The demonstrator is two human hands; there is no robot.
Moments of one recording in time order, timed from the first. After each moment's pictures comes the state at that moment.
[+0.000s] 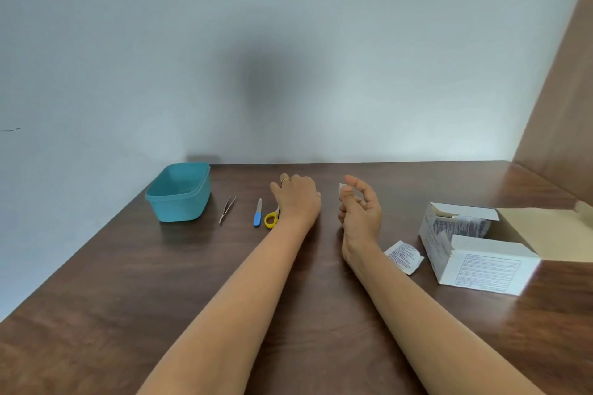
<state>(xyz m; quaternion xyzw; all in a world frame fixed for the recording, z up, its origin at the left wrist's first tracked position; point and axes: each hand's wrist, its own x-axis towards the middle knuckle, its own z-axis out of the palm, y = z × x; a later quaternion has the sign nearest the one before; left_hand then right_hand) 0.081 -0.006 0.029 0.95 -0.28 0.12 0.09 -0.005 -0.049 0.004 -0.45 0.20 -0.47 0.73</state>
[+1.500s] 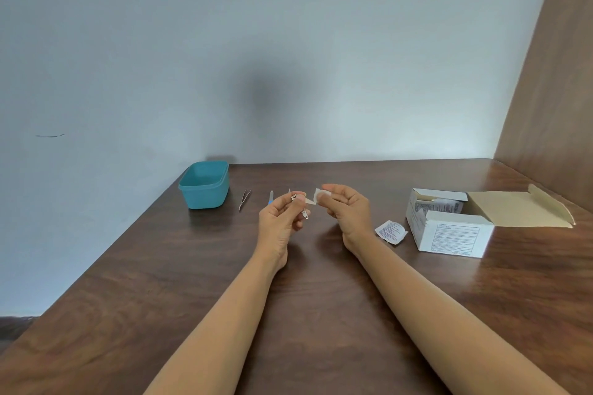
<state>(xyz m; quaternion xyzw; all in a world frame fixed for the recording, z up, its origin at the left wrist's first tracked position) -0.008 0.104 0.018 0.51 -0.18 -0.15 0.83 -0.050 -0.018 0.013 -0.58 0.14 -0.35 0.72</state>
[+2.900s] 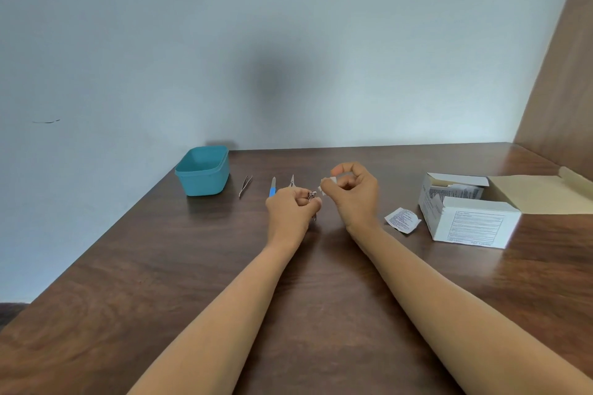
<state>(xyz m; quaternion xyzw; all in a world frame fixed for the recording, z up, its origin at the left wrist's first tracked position) 0.007 0.088 0.004 0.77 -0.26 0.04 0.58 -0.048 -0.010 0.018 -0.66 0.15 -0.45 0.59</state>
